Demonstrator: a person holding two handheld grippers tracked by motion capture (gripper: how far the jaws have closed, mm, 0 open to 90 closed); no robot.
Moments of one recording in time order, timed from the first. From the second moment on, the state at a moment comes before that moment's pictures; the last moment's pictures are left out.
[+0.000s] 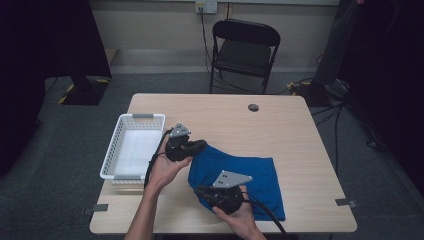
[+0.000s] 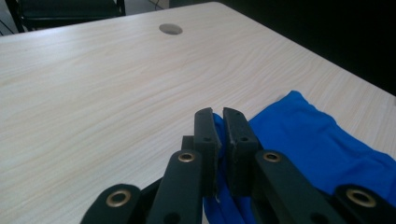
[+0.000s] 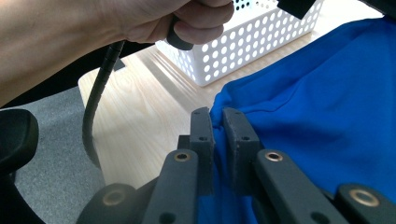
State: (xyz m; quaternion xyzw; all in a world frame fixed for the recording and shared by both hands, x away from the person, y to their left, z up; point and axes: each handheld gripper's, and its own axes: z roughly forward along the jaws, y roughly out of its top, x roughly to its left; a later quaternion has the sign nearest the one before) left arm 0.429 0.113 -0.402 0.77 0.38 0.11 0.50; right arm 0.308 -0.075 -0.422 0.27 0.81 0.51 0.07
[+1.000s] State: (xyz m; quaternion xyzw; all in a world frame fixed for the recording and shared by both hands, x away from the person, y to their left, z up) left arm 0.428 0.114 -0.379 0.76 0.37 0.12 0.52; right arm 0.310 -0.072 -0.399 0.27 0.80 0.53 0.08
